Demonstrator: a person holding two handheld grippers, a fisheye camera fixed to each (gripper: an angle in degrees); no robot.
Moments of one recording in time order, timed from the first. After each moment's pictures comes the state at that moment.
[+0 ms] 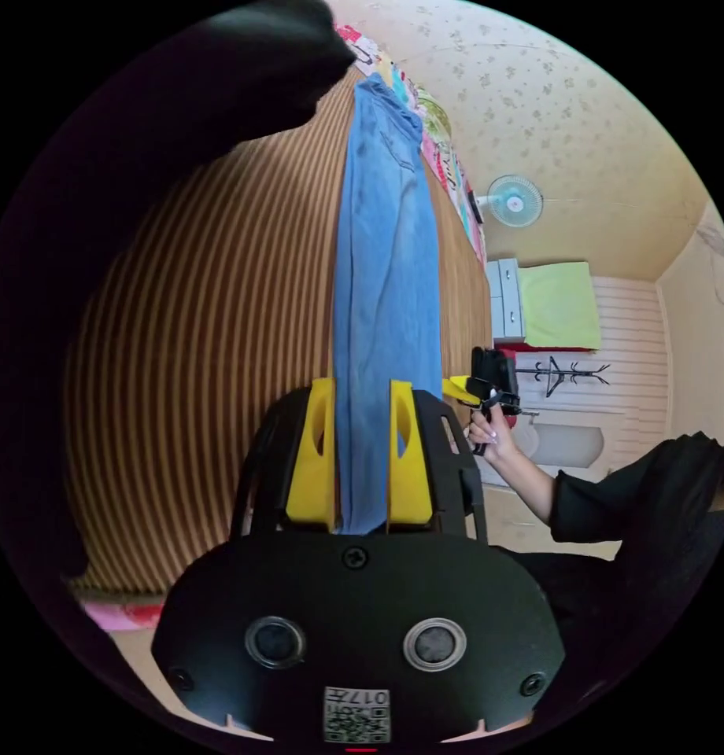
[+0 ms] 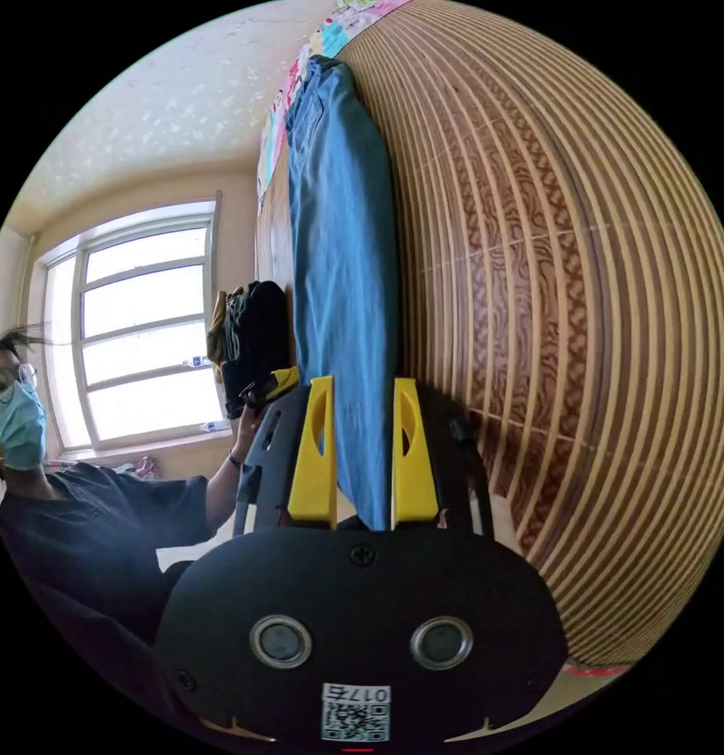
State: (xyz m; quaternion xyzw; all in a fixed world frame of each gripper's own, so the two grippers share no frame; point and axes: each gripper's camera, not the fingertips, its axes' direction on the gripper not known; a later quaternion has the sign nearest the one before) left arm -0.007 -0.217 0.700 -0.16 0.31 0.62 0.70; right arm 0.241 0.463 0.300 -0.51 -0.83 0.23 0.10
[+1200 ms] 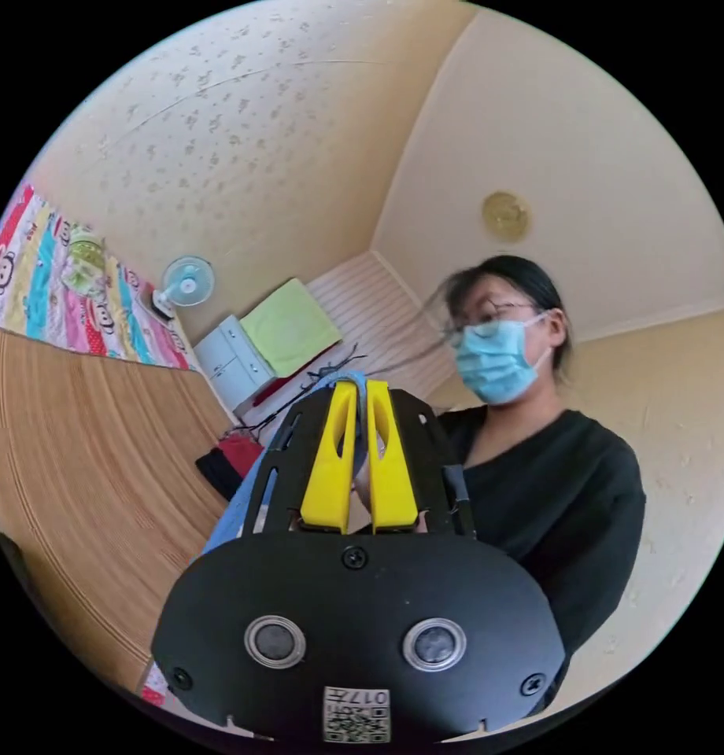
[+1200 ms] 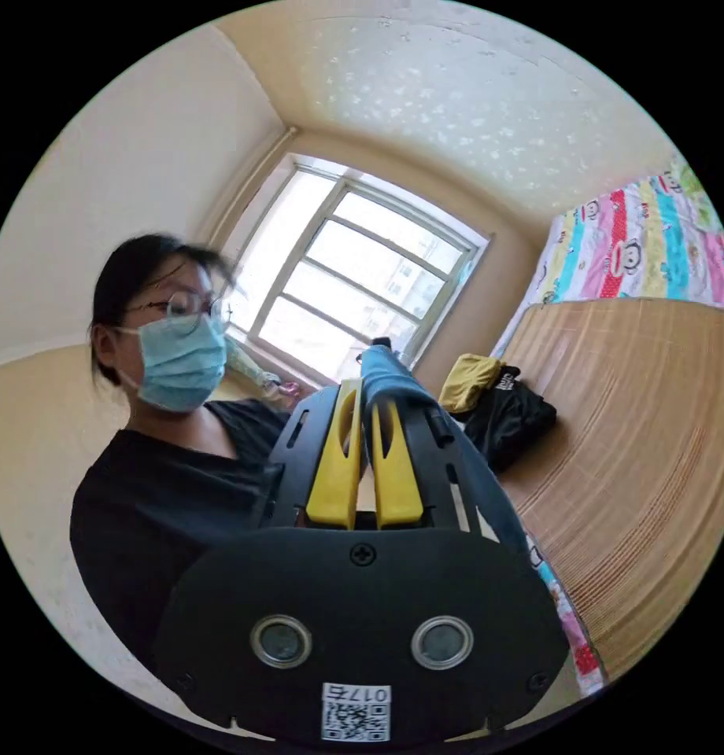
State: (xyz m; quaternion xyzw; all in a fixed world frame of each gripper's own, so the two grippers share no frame) left arm -0.097 -0.085 0.253 -0.19 0.62 0.68 0.34; right arm 0.710 0.201 0.406 -0.16 -0.94 0.30 0.02
